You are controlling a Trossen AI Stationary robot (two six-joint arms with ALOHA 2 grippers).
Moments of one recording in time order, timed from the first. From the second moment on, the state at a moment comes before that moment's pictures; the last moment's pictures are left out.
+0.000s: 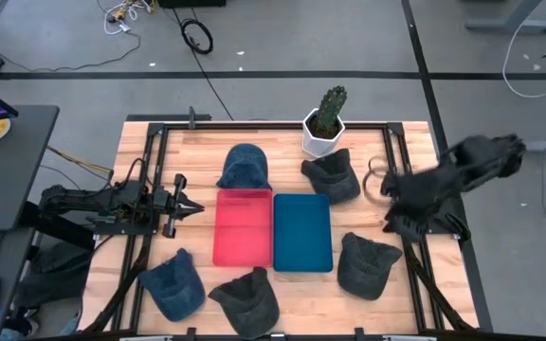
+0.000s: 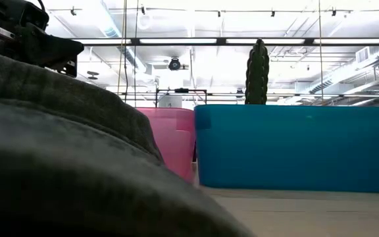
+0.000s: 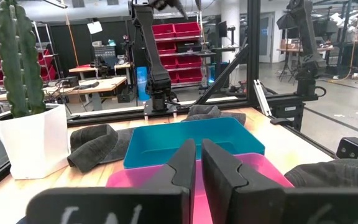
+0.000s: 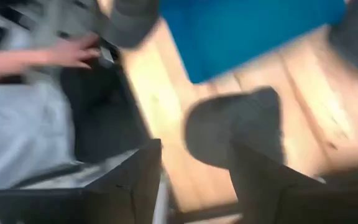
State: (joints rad) left arm -0.08 0.01 0.01 0.08 0.01 0.06; right arm 0.49 1.22 1.71 -1.57 -0.06 0.96
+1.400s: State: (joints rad) left arm -0.08 0.01 0.01 0.08 0.01 0.06; right arm 0.72 1.22 0.99 -0.71 -0.11 0.94
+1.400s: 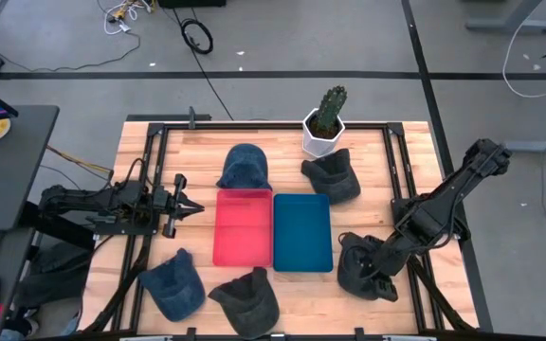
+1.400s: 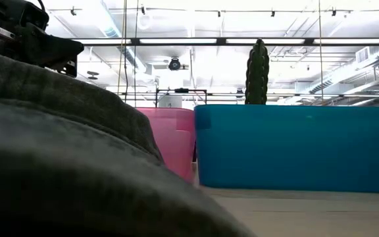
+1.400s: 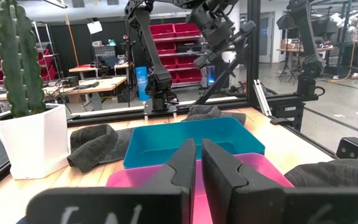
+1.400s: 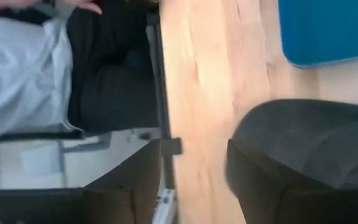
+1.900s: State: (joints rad) left arm -0.08 0.01 0.01 0.08 0.01 0.06; right arm 0.72 1.23 0.99 -1.08 0.00 1.05
